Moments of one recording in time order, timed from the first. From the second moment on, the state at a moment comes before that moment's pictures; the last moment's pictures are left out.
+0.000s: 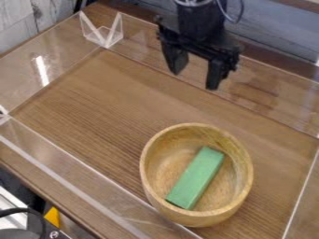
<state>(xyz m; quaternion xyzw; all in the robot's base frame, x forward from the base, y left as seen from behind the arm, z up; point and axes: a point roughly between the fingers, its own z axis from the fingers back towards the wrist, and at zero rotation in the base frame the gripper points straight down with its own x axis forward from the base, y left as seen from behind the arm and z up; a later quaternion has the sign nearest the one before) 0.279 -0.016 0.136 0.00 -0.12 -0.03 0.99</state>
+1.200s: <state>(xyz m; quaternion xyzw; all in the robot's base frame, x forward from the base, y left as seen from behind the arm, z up) 0.360 0.042 0.088 0.01 -0.15 -0.06 0.99</state>
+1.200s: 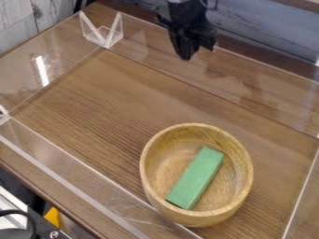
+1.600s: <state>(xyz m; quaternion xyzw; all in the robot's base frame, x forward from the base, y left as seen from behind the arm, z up) 0.360 0.045 0.068 0.02 -0.13 -0.04 0.99</state>
